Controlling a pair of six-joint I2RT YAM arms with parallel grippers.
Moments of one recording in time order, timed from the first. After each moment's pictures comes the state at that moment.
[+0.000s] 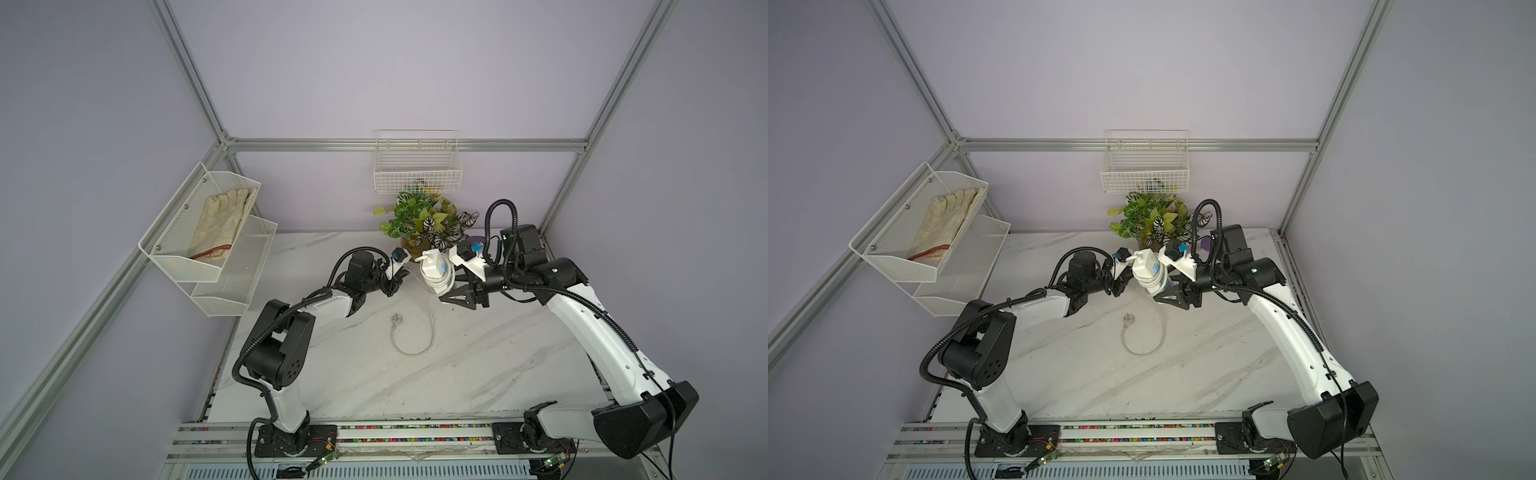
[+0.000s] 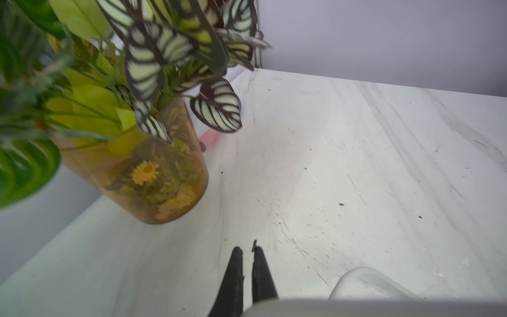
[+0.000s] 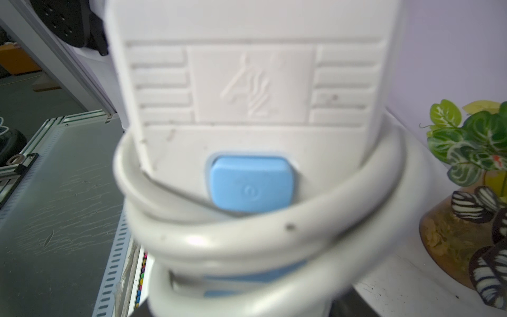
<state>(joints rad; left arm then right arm) -0.43 1.80 1.15 0.32 0.48 0.34 0.34 1.32 1.41 -0.91 -0.94 -0.66</state>
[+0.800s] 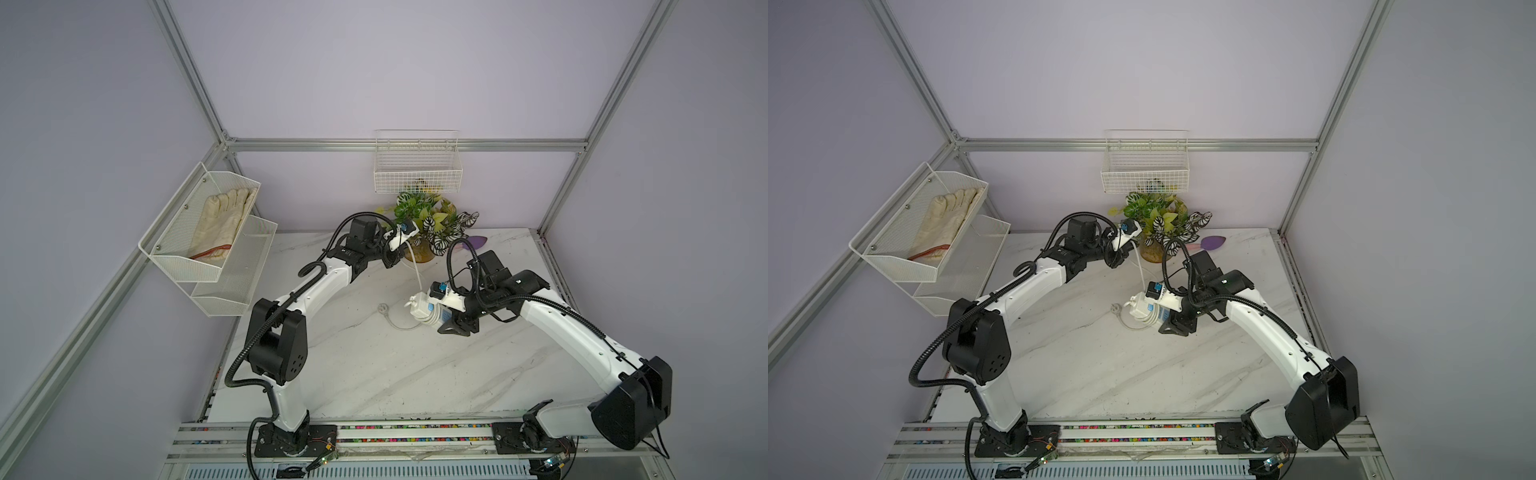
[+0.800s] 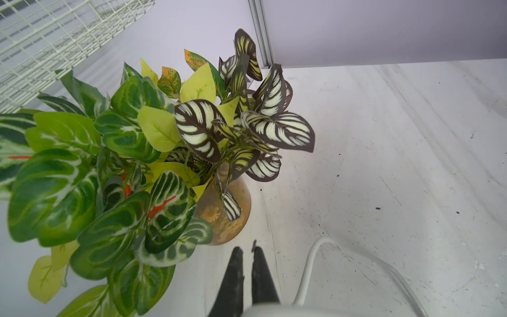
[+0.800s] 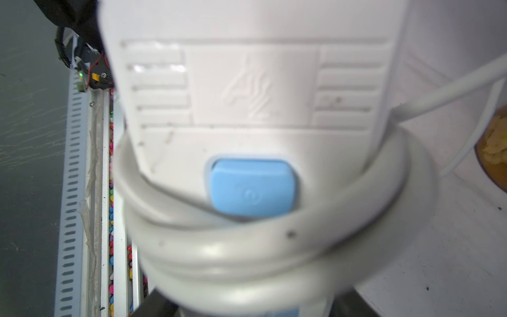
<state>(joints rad) -0.41 1.83 1.55 -0.17 0.44 0.56 0.48 1.42 1.26 -0.97 -0.51 -0.74</state>
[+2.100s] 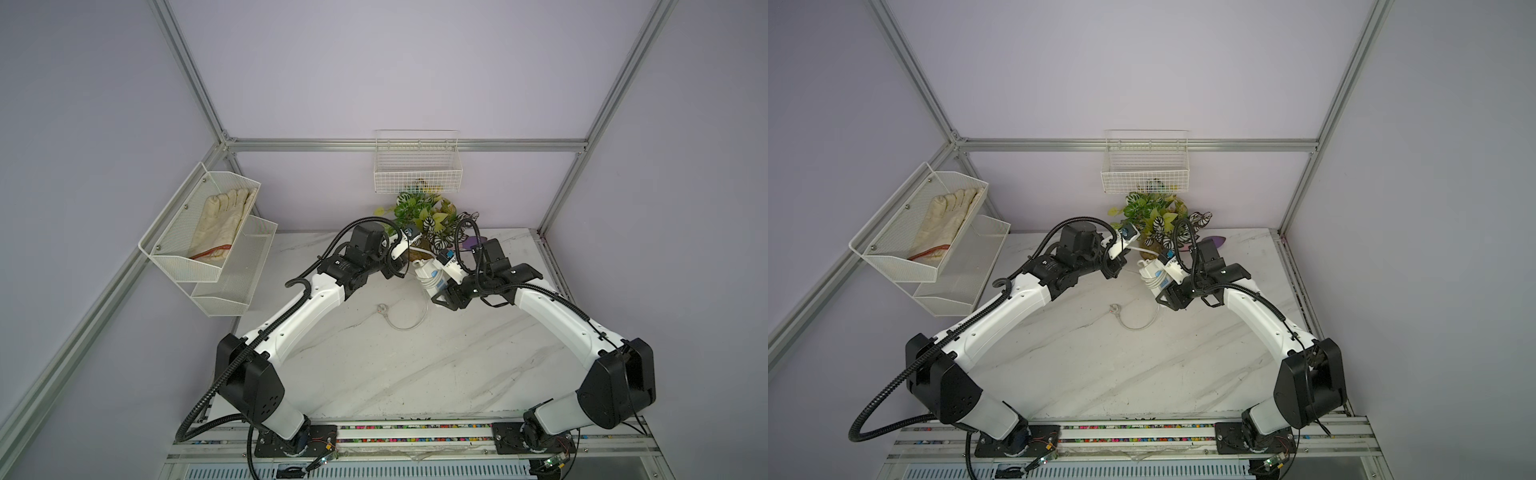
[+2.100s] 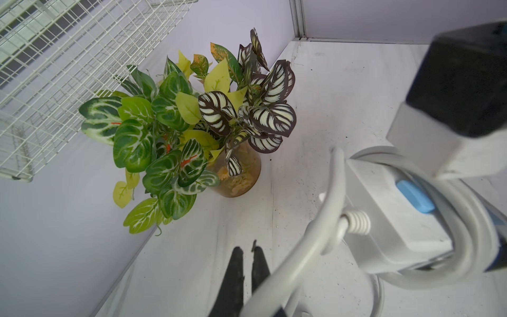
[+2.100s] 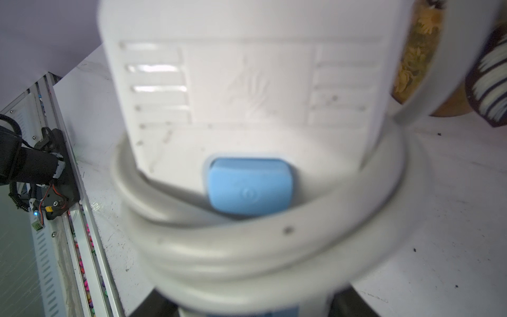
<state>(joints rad) -0.56 1.56 1.47 -0.39 0.07 0.47 0.38 1.49 1.27 -0.68 -0.50 -0.26</state>
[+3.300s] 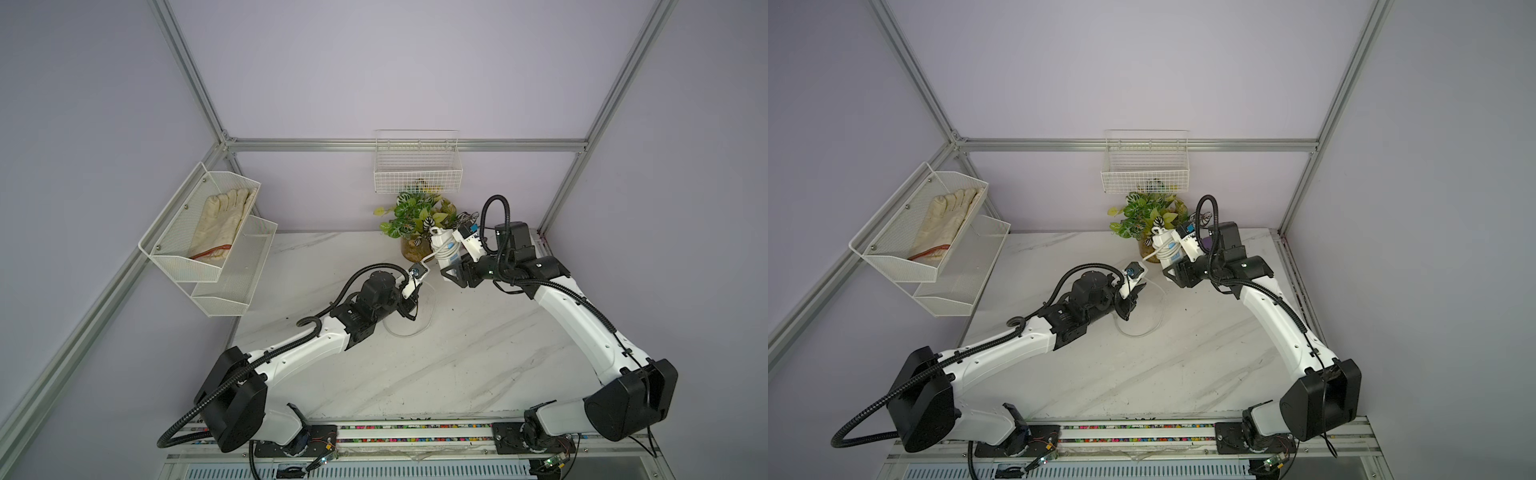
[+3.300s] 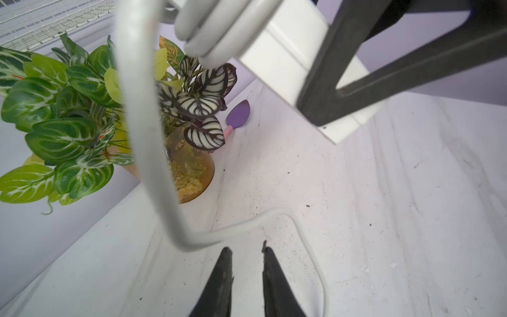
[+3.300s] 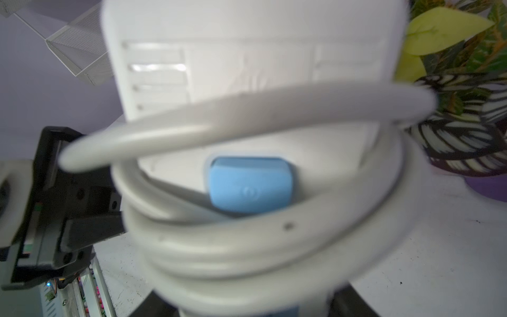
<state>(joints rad) -0.76 1.43 0.98 0.14 -0.01 0.23 0.30 1.42 1.39 -0.65 -0.51 -0.12</state>
